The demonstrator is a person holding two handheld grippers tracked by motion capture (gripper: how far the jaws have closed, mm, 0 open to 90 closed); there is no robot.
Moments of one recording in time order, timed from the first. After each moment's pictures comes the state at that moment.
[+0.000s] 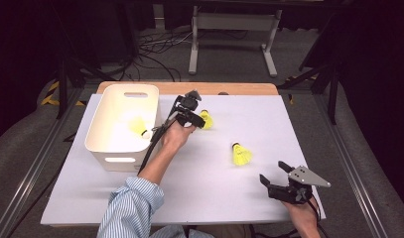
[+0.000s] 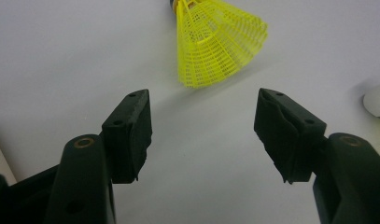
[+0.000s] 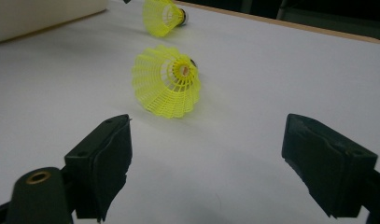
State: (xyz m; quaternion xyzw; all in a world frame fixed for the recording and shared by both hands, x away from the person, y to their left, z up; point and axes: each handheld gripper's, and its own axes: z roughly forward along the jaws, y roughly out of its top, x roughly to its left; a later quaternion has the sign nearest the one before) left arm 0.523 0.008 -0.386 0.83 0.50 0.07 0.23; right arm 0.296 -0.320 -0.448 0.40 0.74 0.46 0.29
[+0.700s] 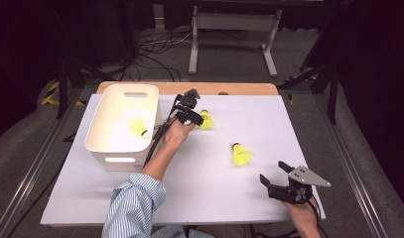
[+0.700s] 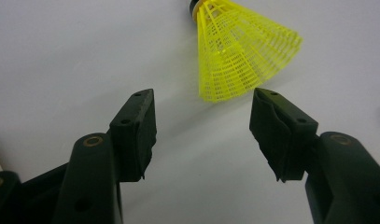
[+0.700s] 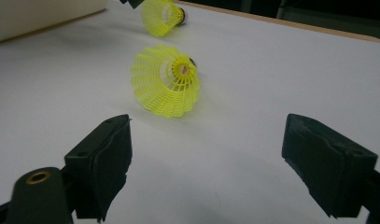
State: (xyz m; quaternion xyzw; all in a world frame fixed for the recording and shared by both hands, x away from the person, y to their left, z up) left arm 0.540 0.009 -0.397 0.83 0.51 0.07 0.22; right arm 0.296 -0.320 -0.449 0.40 0.74 0.46 0.29
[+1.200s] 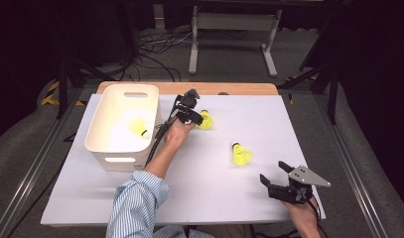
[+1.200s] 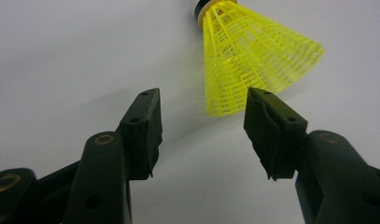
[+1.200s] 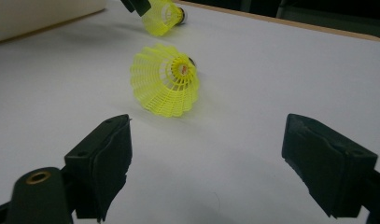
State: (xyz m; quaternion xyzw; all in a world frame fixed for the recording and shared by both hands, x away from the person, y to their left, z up) left arm 0.552 0.007 -0.412 0.82 0.52 0.05 0.23; right arm 0.297 -0.321 -0.449 0.41 0.74 0.46 0.29
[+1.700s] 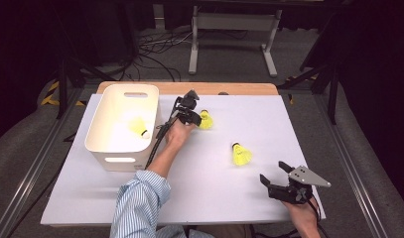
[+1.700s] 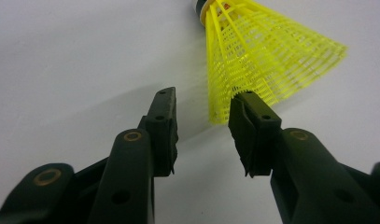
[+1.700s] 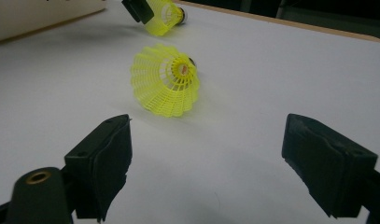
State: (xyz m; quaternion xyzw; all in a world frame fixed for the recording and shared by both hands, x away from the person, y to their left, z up) left arm 0.559 0.008 -0.425 0.81 0.53 0.03 0.24; right arm 0.296 -0.320 -0.449 0.40 0.74 0.46 0.29
